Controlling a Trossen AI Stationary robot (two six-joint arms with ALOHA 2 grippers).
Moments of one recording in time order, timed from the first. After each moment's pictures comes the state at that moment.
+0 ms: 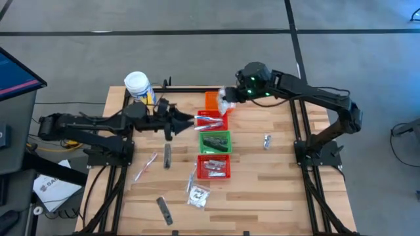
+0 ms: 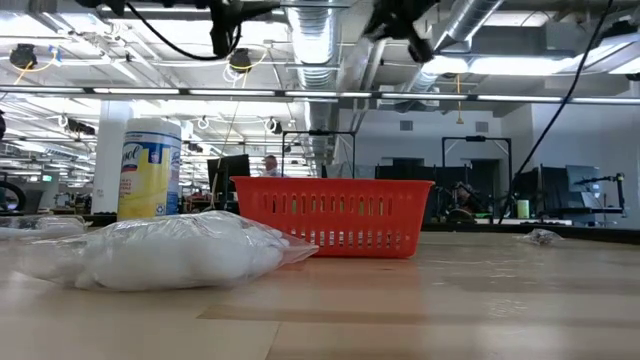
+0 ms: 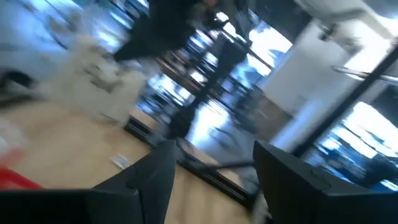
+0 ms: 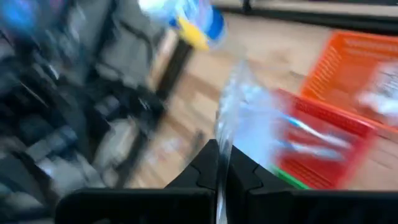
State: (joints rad) left arm 0.10 1.01 0.69 0.37 0.01 -0.60; right arm -0.34 1.50 1.54 -0.68 -0.12 0.87
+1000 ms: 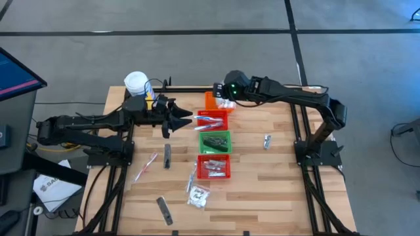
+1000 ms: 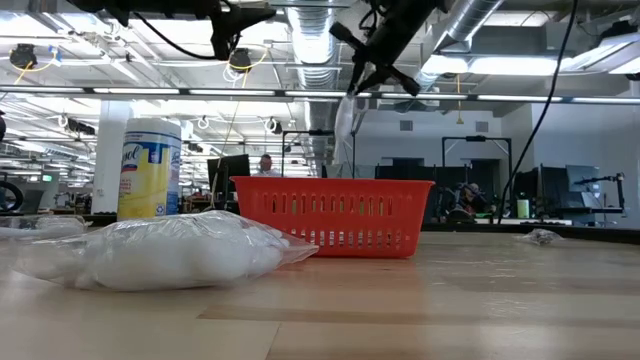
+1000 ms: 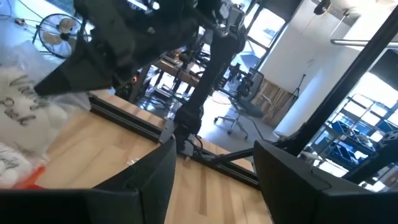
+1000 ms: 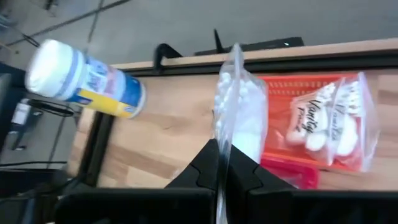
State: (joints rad) left arm 0.22 0.99 0.69 0.33 0.19 -0.47; right arm -0.33 1.67 1.54 -0.62 0.28 1.06
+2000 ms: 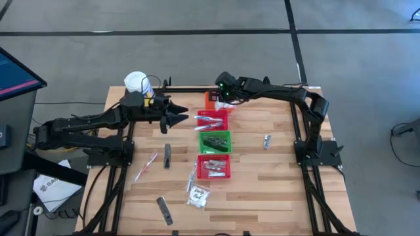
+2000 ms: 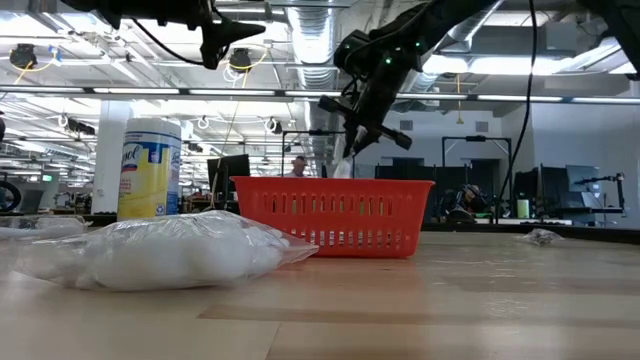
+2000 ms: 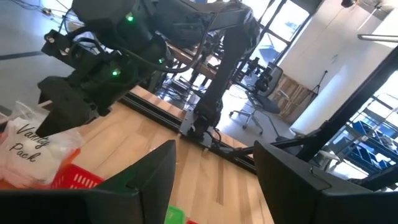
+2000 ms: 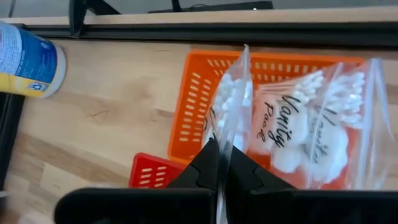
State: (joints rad) left arm 0.31 0.93 0.69 0.20 0.22 -0.47; right arm -0.45 1.90 1.54 -0.60 0.15 0.95
